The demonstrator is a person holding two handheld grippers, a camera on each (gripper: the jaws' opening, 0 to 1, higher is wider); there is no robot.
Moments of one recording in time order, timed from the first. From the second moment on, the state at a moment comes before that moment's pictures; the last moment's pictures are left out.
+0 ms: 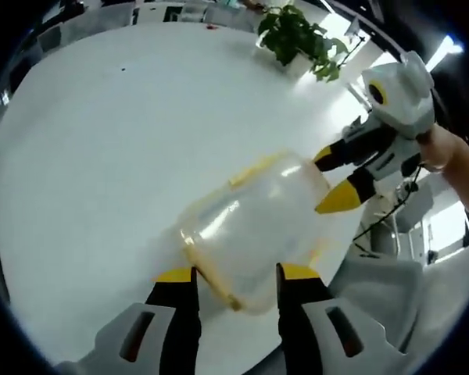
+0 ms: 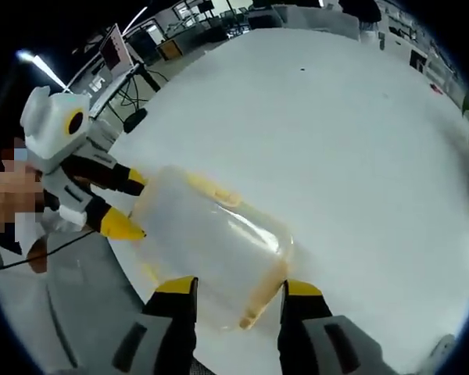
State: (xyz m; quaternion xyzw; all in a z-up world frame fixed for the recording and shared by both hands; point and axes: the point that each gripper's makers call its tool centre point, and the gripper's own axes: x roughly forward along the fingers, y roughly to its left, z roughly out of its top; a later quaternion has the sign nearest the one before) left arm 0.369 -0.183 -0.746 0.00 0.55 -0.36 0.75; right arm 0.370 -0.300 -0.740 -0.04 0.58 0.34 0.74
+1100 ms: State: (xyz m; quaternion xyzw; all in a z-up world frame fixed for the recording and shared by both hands) left arm 0.370 -0.183 -0.743 -0.02 0.54 -0.35 0.76; right arm 0.364 -0.304 -0.745 0.00 0.58 0.33 0.74
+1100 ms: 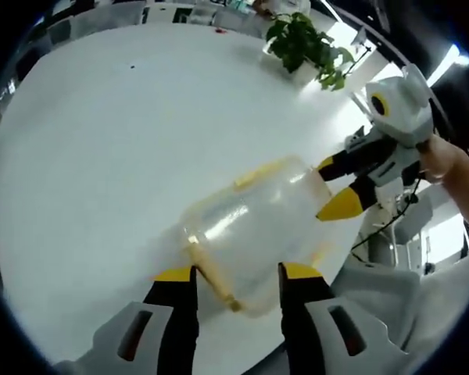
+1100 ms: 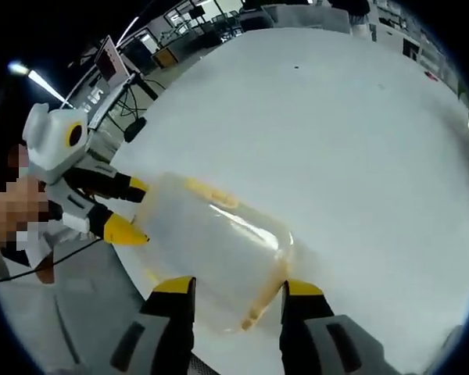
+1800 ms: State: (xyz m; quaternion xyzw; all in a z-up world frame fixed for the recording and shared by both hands) left arm 0.364 -0.172 -0.737 0.15 0.49 -0.42 0.75; right arm 0.358 -0.314 -0.733 -0.16 0.52 0.42 0.72
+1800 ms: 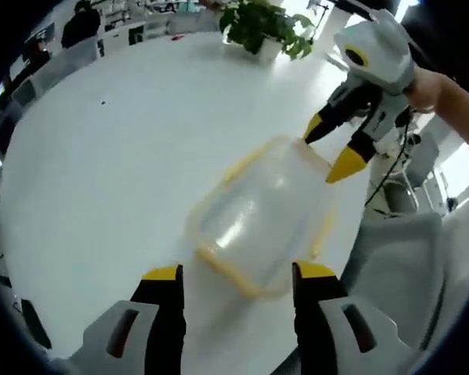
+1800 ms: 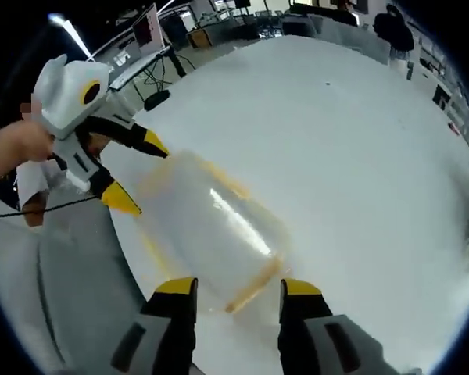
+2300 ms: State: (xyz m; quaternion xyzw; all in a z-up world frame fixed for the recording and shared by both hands) left arm 0.372 -0.195 -0.703 0.25 0.38 -0.49 0.75; right arm 0.374 -0.293 -0.703 -0.27 0.40 0.50 0.72
